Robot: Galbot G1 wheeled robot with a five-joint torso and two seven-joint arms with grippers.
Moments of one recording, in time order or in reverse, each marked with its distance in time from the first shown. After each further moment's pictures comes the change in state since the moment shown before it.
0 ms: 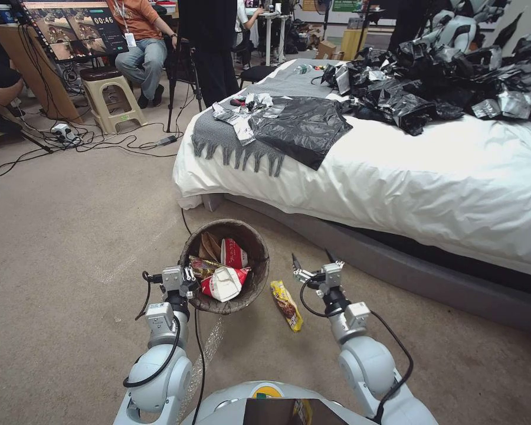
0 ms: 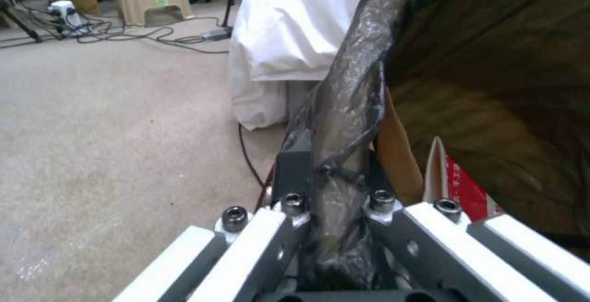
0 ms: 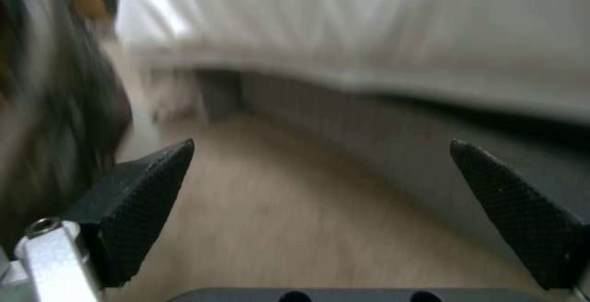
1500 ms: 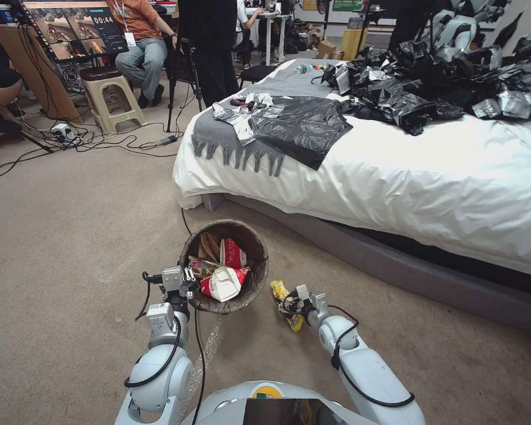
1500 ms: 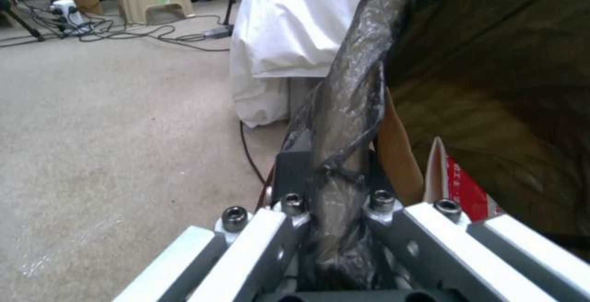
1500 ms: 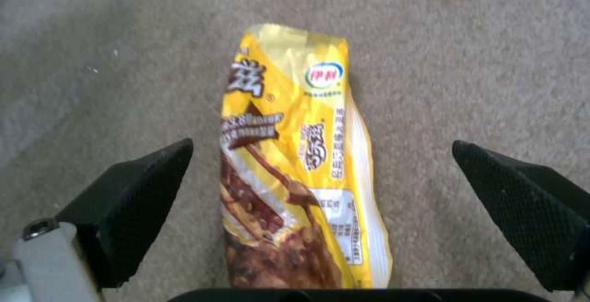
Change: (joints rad) left arm -0.003 -0.010 -0.006 0.002 0.011 -0.006 -0.002; right arm 0.412 -0.029 -0.157 -0.690 0.213 -0.471 -0.216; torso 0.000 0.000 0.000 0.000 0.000
